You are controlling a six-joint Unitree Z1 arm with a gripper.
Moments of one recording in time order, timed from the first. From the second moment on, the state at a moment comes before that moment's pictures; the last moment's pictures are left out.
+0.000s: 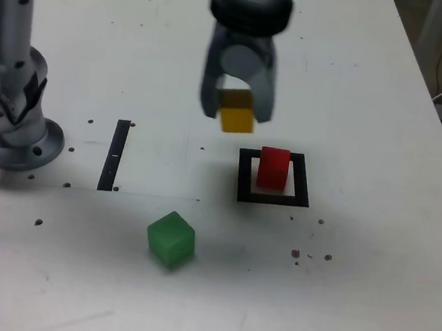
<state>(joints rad) -0.06 1.88 -1.55 1.36 0.06 0.02</state>
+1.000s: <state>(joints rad) -0.11 2.05 -1.66 1.35 0.07 0.02</state>
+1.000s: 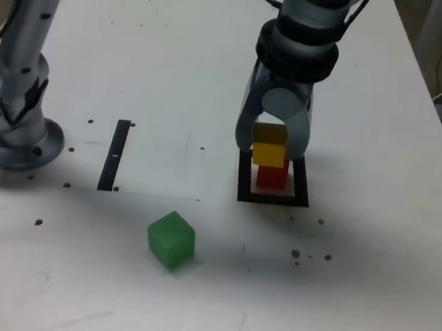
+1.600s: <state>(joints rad) -0.11 2.06 -1.65 1.31 0.09 0.02</state>
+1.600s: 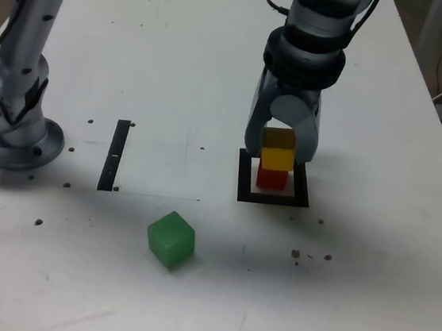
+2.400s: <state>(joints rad) -0.11 2.06 -1.64 1.33 0.10 0.01</state>
